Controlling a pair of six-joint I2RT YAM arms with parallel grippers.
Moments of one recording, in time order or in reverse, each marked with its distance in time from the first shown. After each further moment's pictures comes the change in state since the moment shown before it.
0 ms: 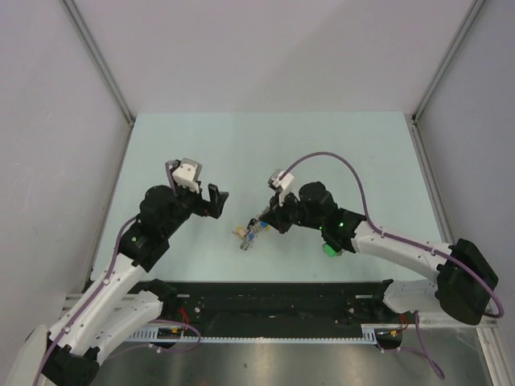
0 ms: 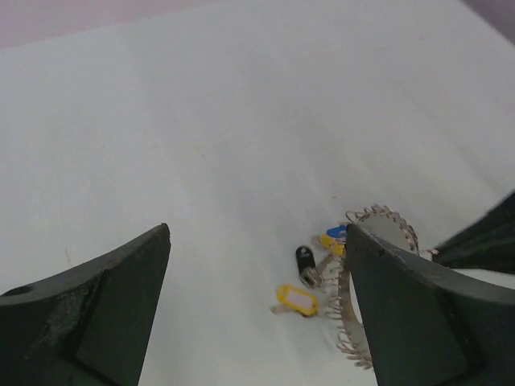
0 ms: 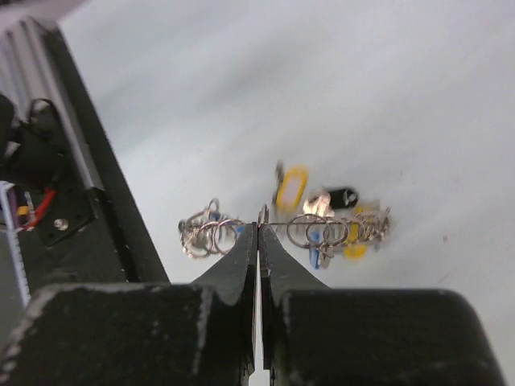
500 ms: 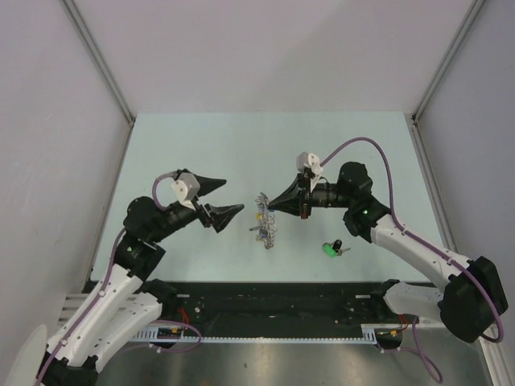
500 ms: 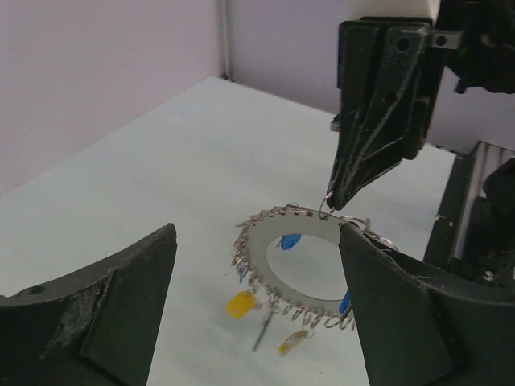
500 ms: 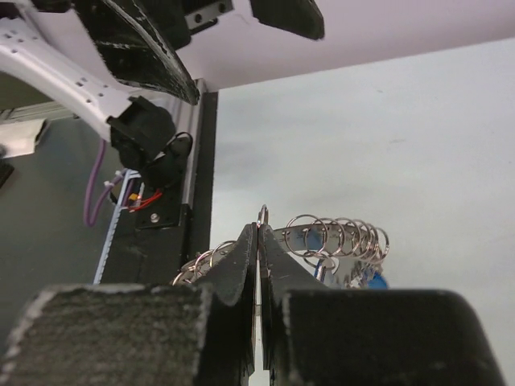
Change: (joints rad) left arm 0.000 -0.134 -0.076 0.300 0.500 0.034; right arm -0.298 -0.117 0.000 0.260 -0.714 -0.057
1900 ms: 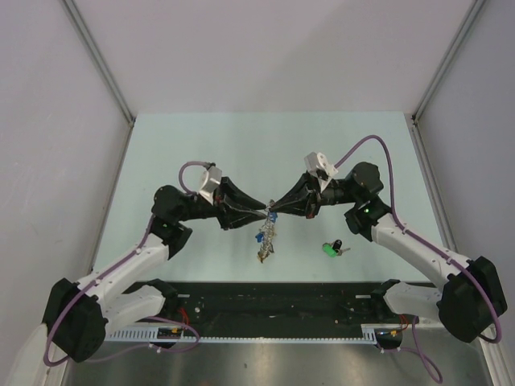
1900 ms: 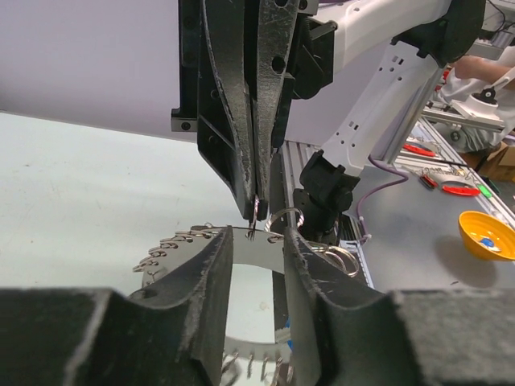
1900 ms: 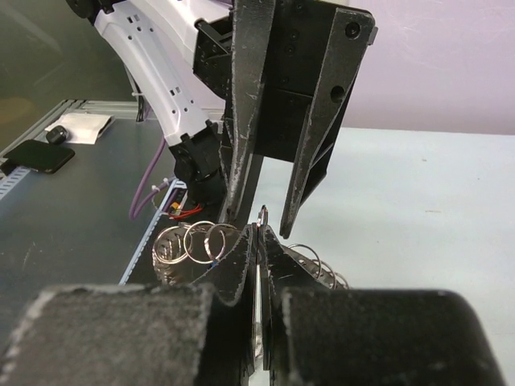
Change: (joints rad) left arm -0.053 0.383 -0.056 0.681 0.528 -0.402; right arm -0.045 0.004 0.000 0.280 -0.259 0.131
